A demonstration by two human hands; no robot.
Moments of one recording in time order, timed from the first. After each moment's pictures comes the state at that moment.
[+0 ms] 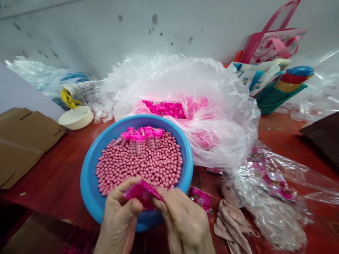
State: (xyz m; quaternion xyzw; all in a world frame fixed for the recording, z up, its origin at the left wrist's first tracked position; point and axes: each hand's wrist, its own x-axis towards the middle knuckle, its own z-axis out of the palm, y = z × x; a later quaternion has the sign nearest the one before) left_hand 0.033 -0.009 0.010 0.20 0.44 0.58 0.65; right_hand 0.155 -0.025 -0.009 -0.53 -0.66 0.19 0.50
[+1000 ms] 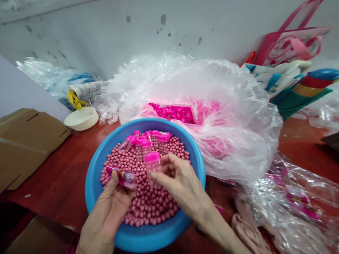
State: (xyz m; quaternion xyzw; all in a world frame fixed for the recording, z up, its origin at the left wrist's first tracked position) left_hand -0.012 0.032 0.007 -0.08 0.44 0.65 0.62; right_hand 0.144 0.065 0.016 -0.54 -0.66 0.45 0.28
